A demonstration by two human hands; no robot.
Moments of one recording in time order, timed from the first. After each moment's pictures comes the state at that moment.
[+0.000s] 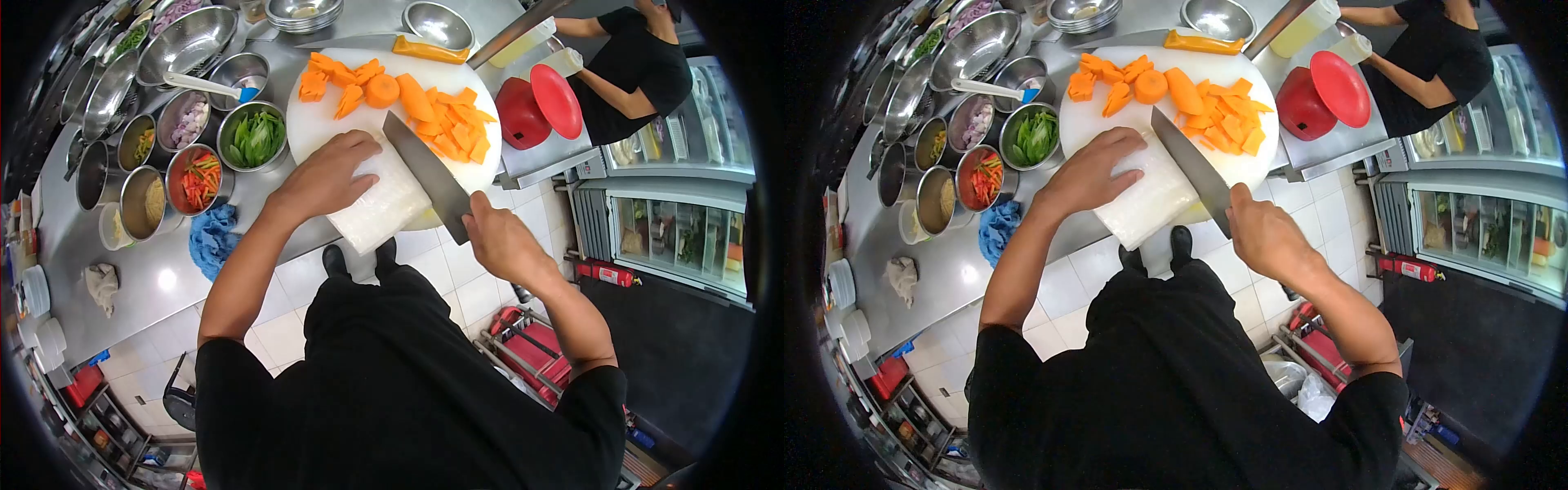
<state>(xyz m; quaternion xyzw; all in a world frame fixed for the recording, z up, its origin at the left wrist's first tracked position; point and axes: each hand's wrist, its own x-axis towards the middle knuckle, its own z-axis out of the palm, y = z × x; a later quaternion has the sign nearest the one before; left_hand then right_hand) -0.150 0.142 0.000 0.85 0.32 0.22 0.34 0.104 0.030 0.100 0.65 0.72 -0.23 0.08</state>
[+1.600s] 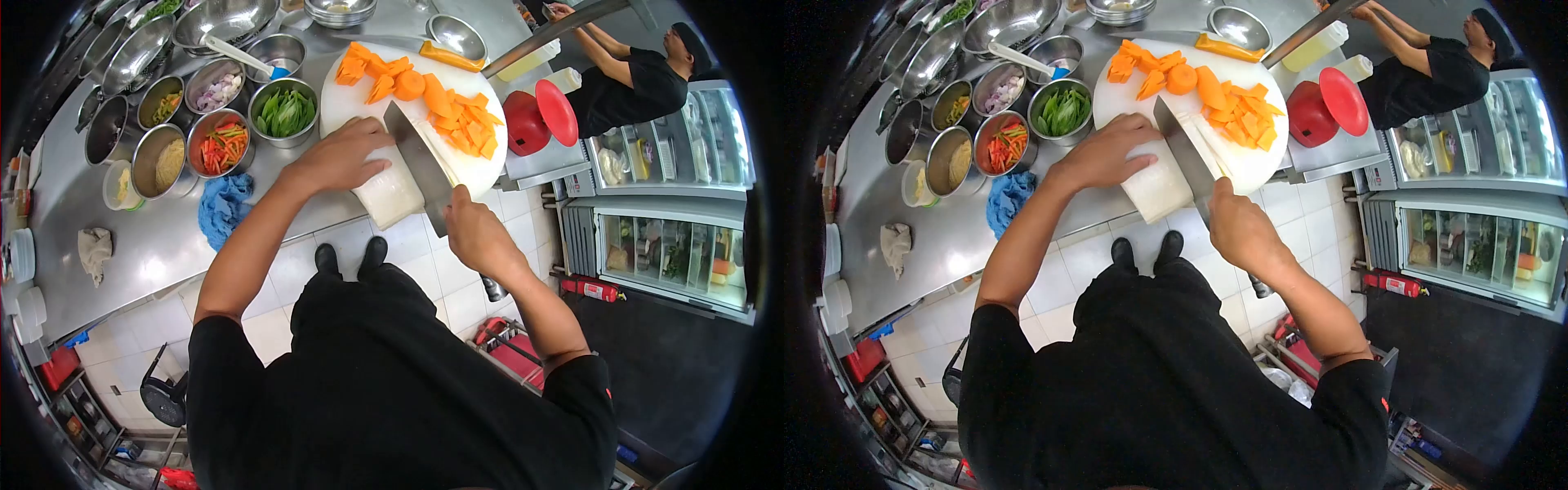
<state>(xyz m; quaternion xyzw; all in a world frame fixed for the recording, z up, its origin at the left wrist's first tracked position) -0.177 0.137 -0.006 0.87 0.30 0.18 0.35 0.044 0.016 0.091 0.67 0.70 -0.25 0.08</state>
